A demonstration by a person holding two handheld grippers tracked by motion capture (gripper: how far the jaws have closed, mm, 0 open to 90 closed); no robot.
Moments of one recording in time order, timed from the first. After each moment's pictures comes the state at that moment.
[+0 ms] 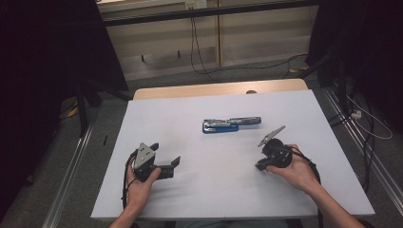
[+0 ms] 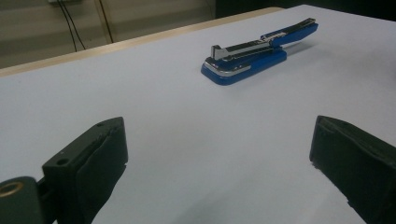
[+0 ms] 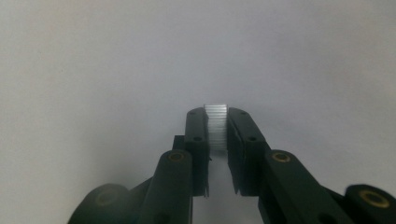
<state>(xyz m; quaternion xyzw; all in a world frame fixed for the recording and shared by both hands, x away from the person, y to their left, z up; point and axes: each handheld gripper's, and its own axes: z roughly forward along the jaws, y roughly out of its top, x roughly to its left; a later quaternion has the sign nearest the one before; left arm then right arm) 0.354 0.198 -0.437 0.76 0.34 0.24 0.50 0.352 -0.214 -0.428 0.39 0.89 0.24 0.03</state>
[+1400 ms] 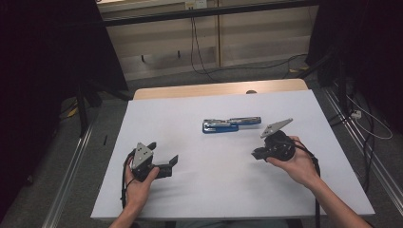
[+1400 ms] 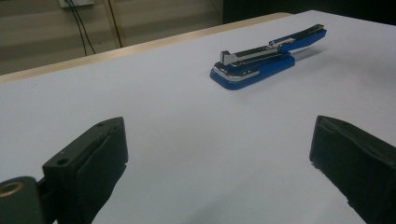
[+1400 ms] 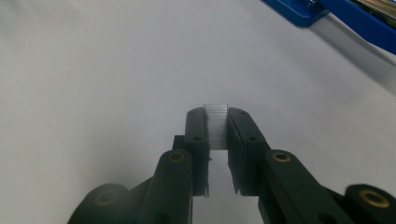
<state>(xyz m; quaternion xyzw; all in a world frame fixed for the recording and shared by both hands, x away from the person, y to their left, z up) 0.353 0.203 -0.435 0.75 0.35 0.25 0.50 0.359 -0.218 -0.403 0.35 0.88 0.32 0.08</state>
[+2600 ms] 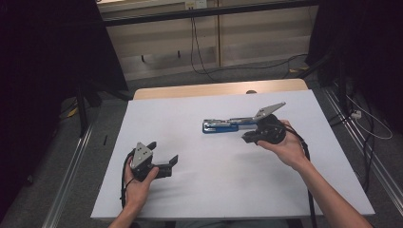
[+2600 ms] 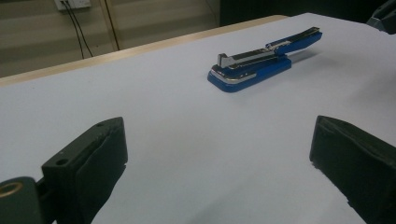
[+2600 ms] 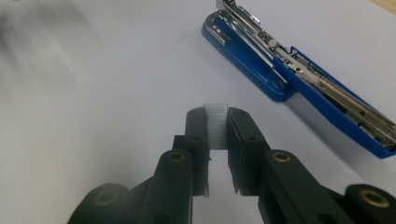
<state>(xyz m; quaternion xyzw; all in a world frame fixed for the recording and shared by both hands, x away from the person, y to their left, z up) 0.354 0.203 -0.434 0.75 0.34 0.25 0.51 0.401 -0.203 -0.382 0.33 0.86 0.37 0.10</state>
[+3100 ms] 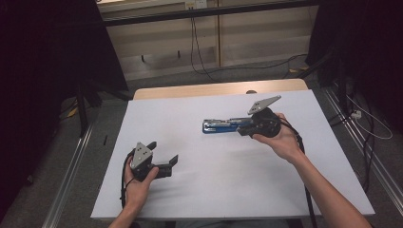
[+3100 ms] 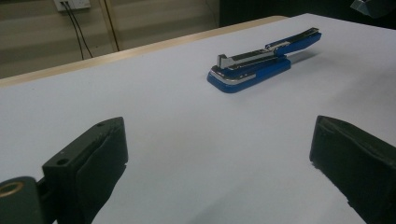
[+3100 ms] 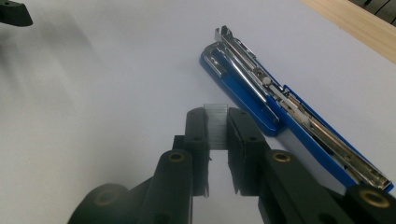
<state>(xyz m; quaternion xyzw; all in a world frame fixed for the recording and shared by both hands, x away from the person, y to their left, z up) 0.354 0.203 -0.434 0.75 0.34 0.25 0.51 0.415 -0.191 -0.369 0.31 0.86 0.38 0.12</state>
